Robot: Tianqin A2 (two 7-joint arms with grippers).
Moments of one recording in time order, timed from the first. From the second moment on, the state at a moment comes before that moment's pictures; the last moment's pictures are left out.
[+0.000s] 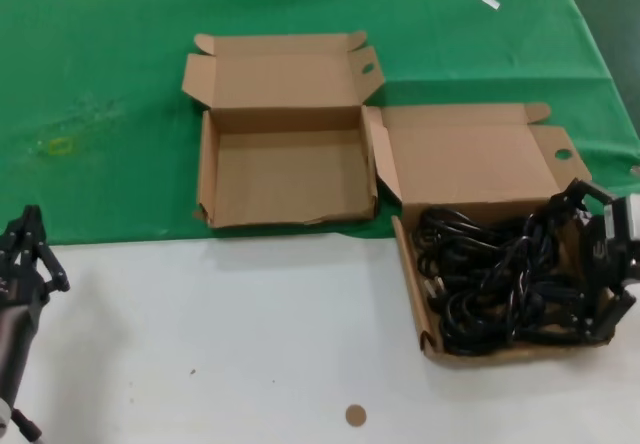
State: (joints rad) left arm 0.00 -0.30 1.60 -1.60 -1.80 0.00 0.00; right arm 0.76 1.11 -2.30 1.41 1.66 -0.92 0.04
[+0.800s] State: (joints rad) left arm 0.00 -0.30 1.60 -1.60 -1.80 0.00 0.00; right arm 0.84 0.88 -2.18 1.19 1.43 -1.15 -0.18
